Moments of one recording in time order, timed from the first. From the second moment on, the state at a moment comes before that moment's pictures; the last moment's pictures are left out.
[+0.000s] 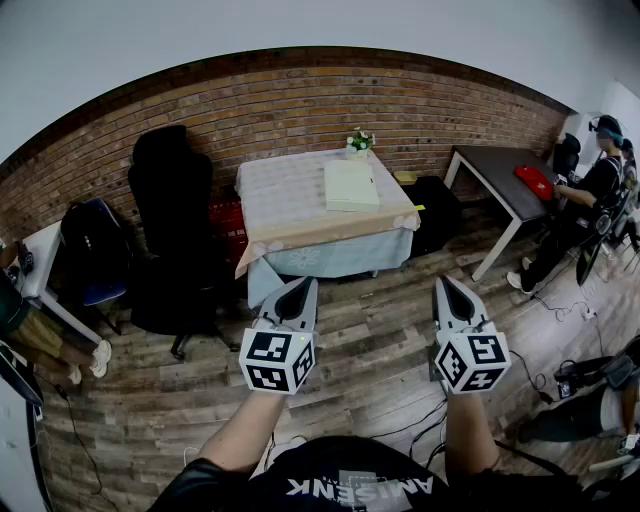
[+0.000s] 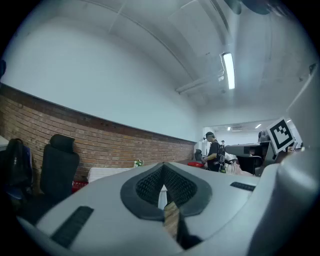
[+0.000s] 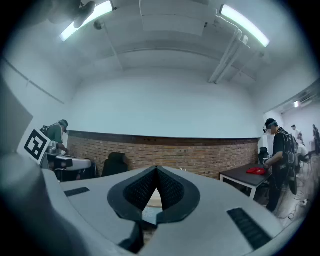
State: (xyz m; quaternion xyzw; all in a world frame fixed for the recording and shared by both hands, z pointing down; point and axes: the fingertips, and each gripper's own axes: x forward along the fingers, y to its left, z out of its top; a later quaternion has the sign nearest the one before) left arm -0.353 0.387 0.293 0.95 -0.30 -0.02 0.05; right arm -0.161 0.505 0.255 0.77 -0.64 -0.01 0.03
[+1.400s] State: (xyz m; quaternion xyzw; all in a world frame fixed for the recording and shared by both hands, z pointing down) left arm -0.345 0.290 0.321 0.96 -0.29 0.00 0.05; right arm -0.164 0.402 0.274 0.76 -0.65 0.01 0.02
